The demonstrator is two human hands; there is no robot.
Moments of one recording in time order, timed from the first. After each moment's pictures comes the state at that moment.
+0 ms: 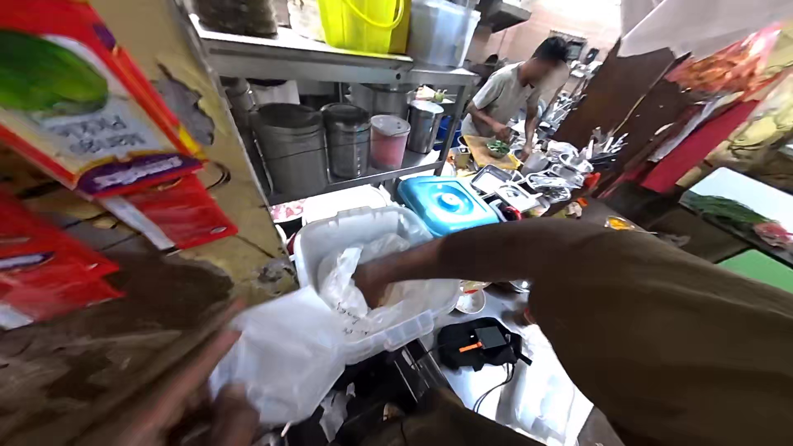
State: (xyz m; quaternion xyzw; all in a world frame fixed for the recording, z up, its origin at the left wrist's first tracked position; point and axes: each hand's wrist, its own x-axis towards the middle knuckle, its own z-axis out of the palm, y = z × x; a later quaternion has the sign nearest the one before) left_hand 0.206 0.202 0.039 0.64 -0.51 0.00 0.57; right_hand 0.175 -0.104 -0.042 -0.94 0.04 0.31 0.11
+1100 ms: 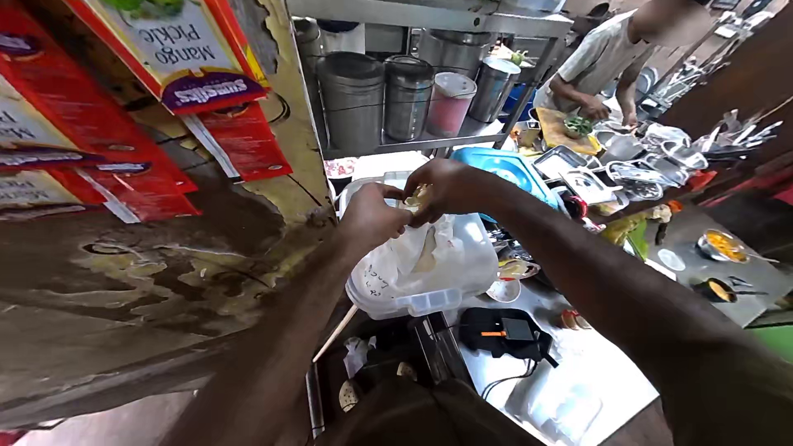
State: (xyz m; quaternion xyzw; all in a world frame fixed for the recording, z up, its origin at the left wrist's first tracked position) left_hand 0.246 -0.005 0.008 0.74 -0.36 -0.33 0.46; right_hand 0.142 -0.148 0.067 -0.93 0.18 0.11 0.32
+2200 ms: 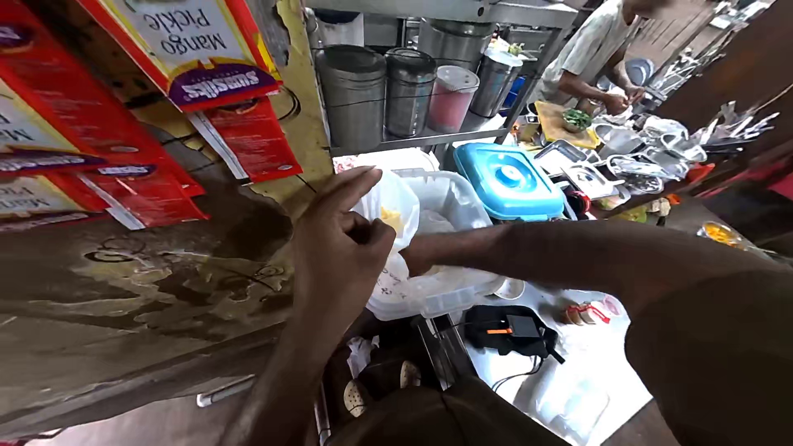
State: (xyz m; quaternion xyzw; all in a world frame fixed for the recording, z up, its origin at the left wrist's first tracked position) left_hand 0.221 0.084 0.030 0.71 -0.42 -0.04 0.57; right_hand 0.167 -0.117 -0.084 -0.95 0.00 0.32 0.04
